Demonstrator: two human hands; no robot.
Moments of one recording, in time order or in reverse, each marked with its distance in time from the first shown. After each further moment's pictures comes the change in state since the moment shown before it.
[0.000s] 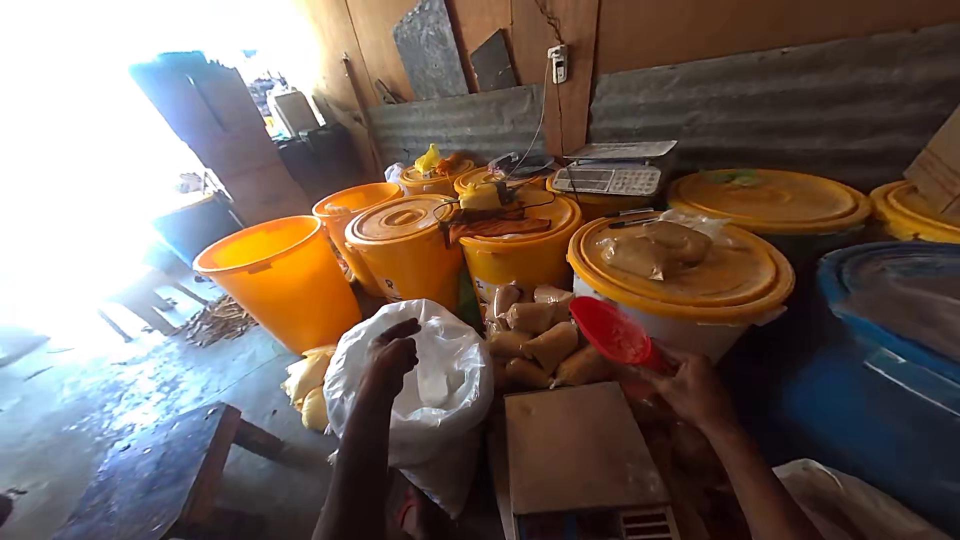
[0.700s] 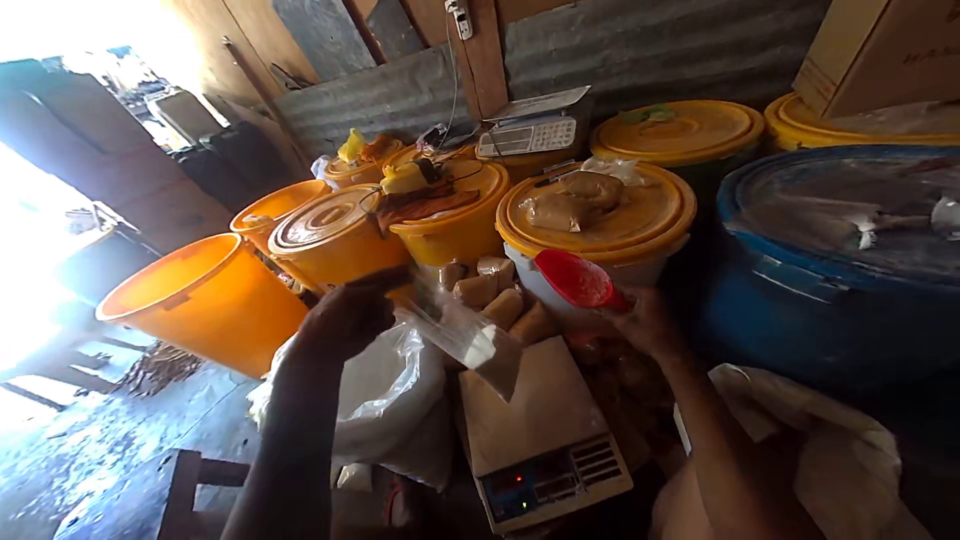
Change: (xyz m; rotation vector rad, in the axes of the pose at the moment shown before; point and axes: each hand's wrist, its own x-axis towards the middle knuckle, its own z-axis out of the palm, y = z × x) left_hand -0.039 0.085 0.068 0.169 -0.619 0.150; right_hand 0.003 0.029 -0.048 -0.018 0.025 0.166
